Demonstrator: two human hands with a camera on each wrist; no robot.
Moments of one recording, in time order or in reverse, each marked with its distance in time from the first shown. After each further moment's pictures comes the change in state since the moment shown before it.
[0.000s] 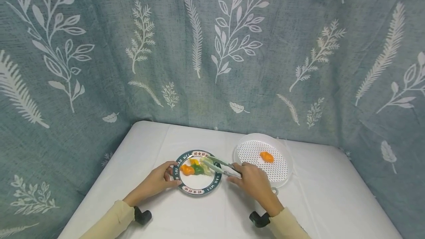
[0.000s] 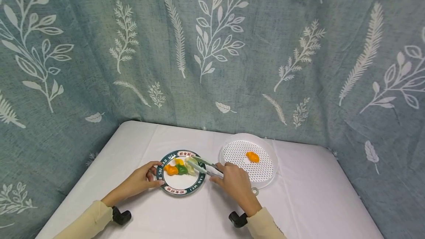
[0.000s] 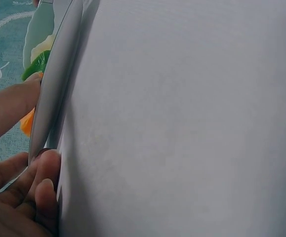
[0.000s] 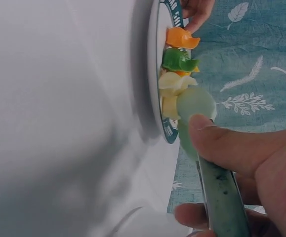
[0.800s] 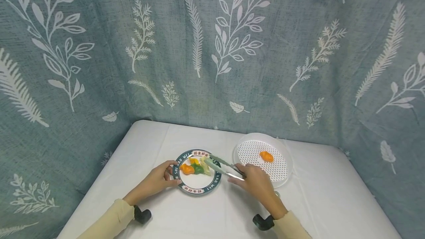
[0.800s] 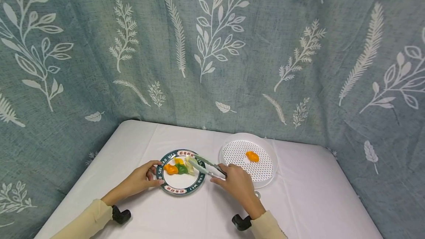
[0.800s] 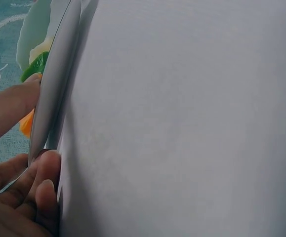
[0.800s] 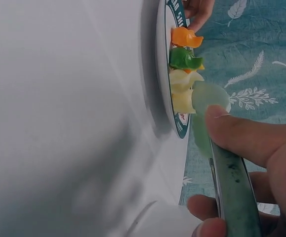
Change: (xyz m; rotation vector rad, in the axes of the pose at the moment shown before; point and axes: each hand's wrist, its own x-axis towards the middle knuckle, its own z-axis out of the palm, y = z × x) left_hand 0.000 0.003 0.000 0.016 0.006 -0.005; right_hand -0.006 0.008 0.000 0.082 0.019 0.003
